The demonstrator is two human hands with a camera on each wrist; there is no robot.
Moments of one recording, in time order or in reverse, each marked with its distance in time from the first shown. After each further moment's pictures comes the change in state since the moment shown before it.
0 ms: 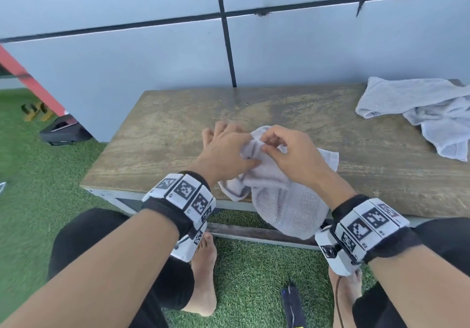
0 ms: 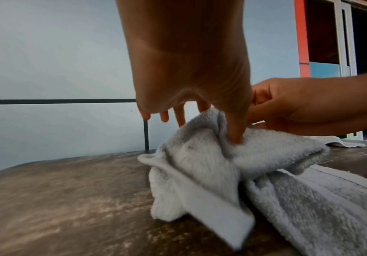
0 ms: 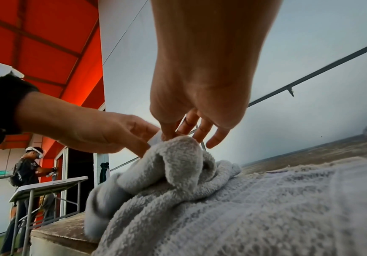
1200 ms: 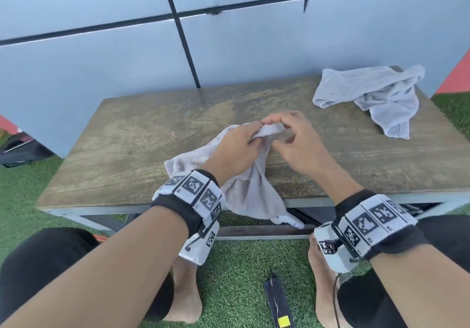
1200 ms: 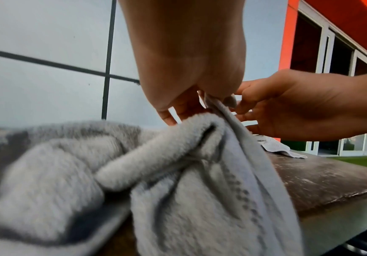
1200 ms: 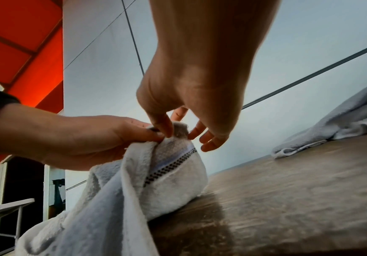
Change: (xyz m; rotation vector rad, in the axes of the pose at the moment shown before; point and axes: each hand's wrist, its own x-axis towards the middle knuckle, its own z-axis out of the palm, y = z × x) left_hand 0.022 0.081 0.029 -0.497 0.031 0.235; right_hand -0.037 0.016 -0.062 0.092 0.156 0.175
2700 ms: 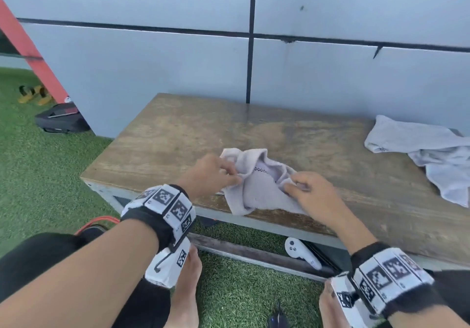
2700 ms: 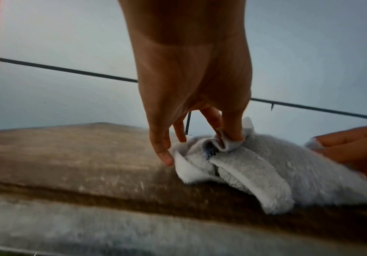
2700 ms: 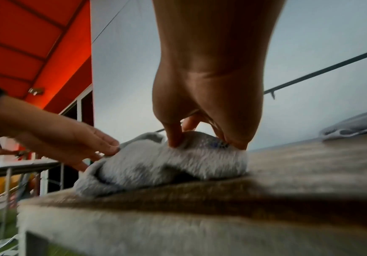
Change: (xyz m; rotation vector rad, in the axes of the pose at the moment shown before) left_hand -0.080 -0.098 -0.092 -0.001 -0.072 -0.417; right_hand 0.000 -0.001 0.065 -0.348 -0.294 0.069
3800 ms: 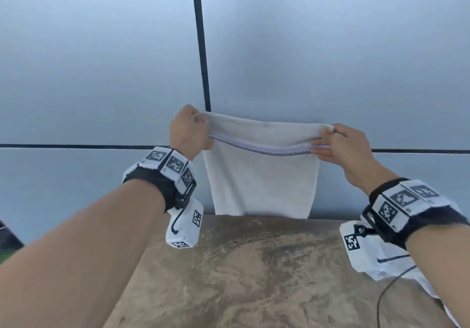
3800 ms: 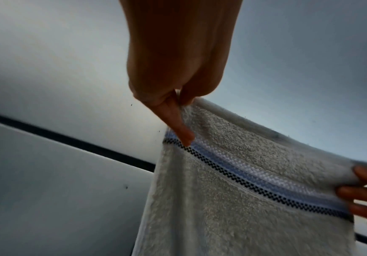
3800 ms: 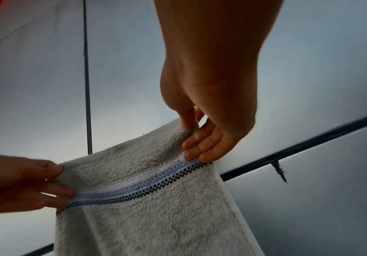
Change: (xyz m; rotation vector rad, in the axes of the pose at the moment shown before) left_hand 0.262 0.163 -0.207 -0.493 0.606 0.105; right_hand 0.264 -0.035 -0.247 0.596 0.599 0.163
